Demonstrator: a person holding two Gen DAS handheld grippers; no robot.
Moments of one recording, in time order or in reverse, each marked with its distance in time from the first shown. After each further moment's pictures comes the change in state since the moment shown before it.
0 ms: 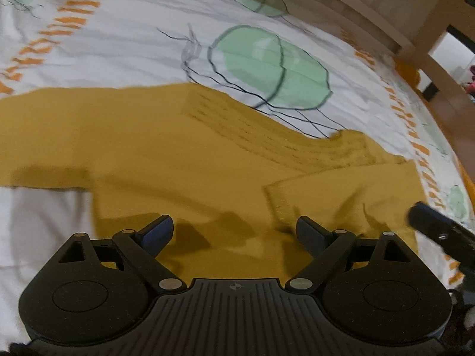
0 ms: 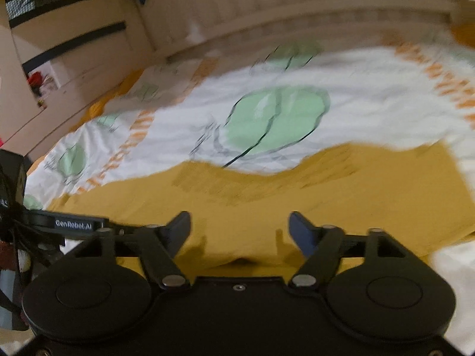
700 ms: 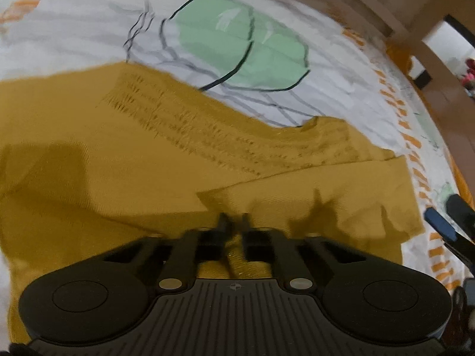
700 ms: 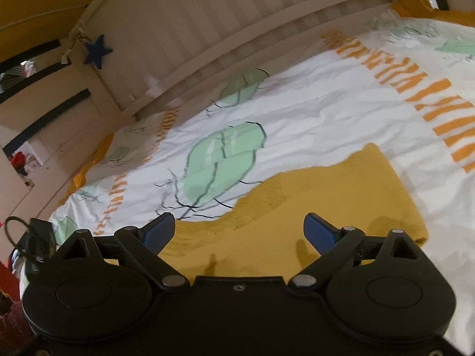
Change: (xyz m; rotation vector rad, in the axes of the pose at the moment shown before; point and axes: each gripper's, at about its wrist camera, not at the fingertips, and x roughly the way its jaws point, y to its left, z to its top) left arm 0.049 -0.042 0.017 0.010 0.073 -0.062; right arm -0.015 -0.088 0.013 0.270 -0.103 0.000
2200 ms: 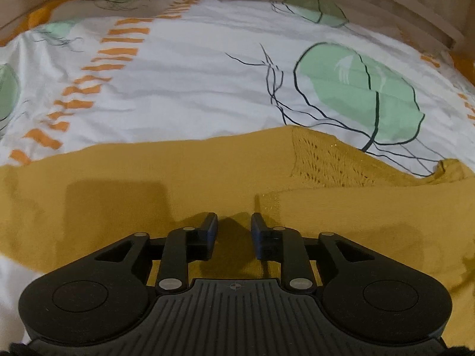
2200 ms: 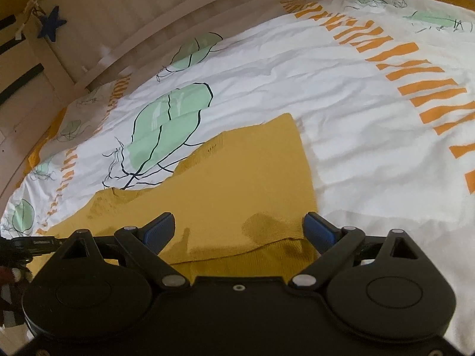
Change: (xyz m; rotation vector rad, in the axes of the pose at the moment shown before) left arm -0.037 0.096 0.024 0.027 -0.130 0.351; right arm 0.023 -0.022 -0.012 0.023 0.134 -0.175
